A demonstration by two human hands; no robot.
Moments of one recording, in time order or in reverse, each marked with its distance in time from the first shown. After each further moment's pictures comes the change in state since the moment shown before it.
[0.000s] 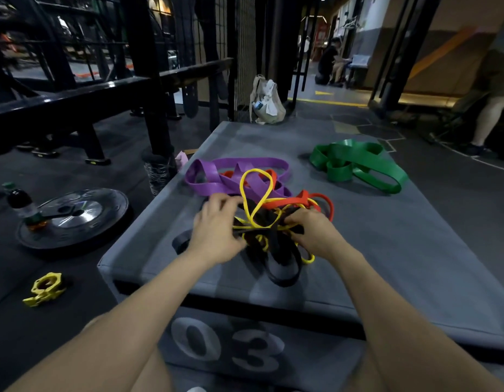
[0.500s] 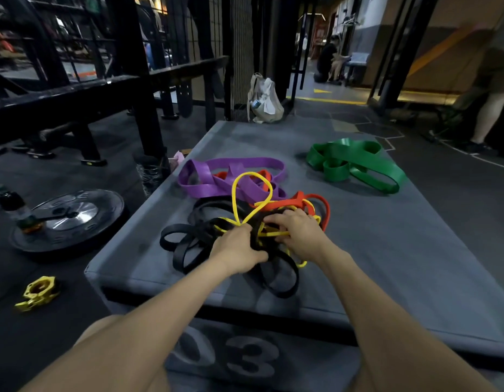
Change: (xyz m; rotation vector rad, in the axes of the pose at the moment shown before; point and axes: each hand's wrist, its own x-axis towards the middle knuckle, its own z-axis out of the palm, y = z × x) left_hand 0.010 0.030 0.037 -0.038 -0.348 -0.180; right_hand 0.008 -0.004 0.006 -0.123 -0.034 -0.099
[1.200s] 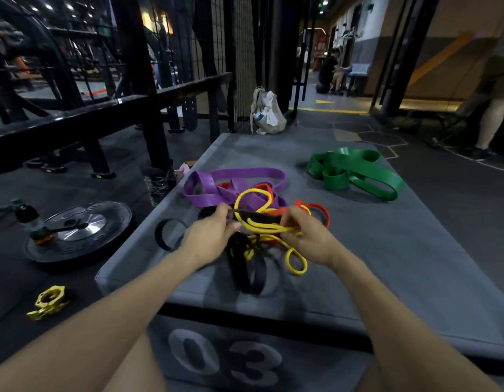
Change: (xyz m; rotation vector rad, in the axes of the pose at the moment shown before) left_hand 0.003 -0.036 -0.038 0.118 0.284 0.202; right_hand -0.020 0.003 -0.018 0.549 0.132 -0.057
